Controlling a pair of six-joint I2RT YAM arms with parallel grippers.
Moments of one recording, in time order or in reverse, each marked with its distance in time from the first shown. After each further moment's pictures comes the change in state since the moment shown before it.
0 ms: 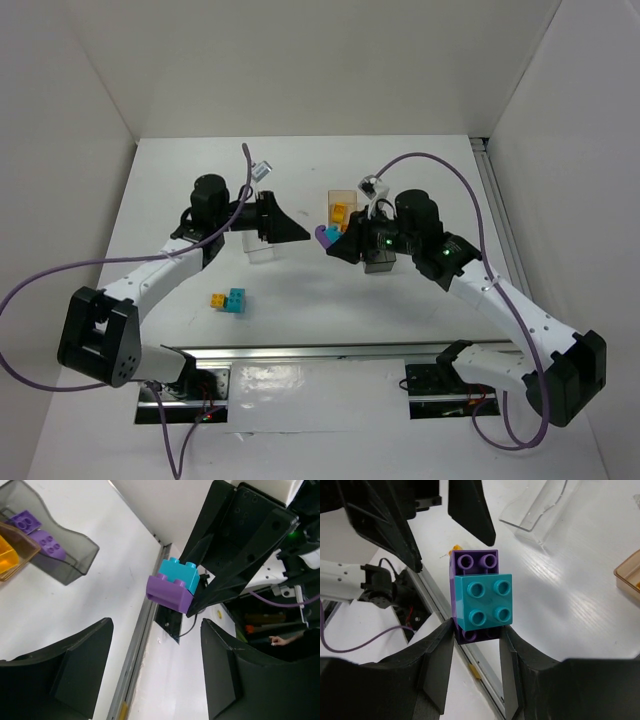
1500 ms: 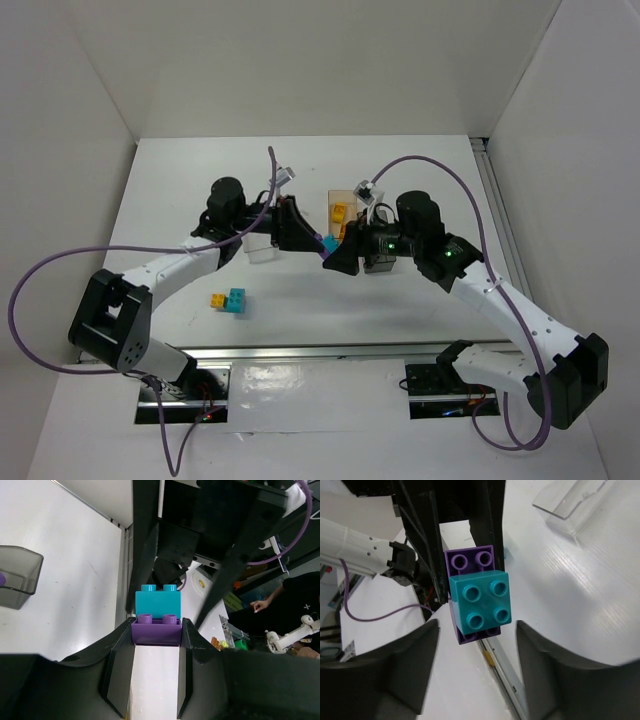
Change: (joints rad) left arm -0.111 0.100 -0.002 0.329 0.166 -0.086; right arm 0.000 -0.020 -0.006 -0.006 -0.168 -0.009
